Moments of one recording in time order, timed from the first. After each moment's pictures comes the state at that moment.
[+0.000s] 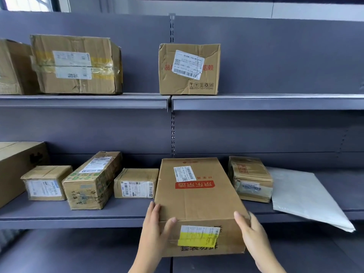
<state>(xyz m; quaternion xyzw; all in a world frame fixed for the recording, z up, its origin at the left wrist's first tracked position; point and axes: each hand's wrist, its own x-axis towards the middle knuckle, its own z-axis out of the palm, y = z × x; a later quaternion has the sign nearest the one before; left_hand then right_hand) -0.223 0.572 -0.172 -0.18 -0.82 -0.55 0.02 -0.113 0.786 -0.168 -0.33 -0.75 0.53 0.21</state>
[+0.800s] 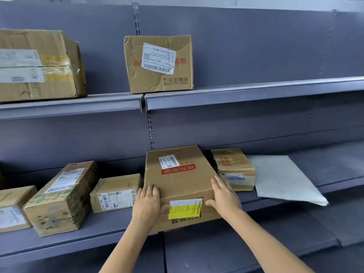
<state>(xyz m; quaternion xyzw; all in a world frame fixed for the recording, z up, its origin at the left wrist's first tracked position) -0.311 0.625 -0.141 -0.34 -0.94 0.01 0.06 -0.194 0.820 -0.155 -0.28 -0.94 0.13 0.12</state>
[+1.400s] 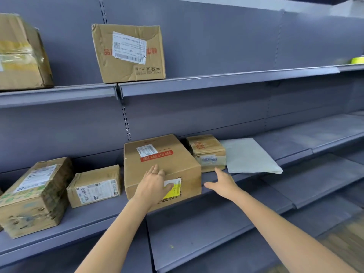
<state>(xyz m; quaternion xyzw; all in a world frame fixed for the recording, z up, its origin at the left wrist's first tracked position) -0.262 0.652 -0.119 -0.47 -0.87 -0.12 0.04 -0.121 0.838 -0.157 -0.37 -0.85 0.35 0.15</state>
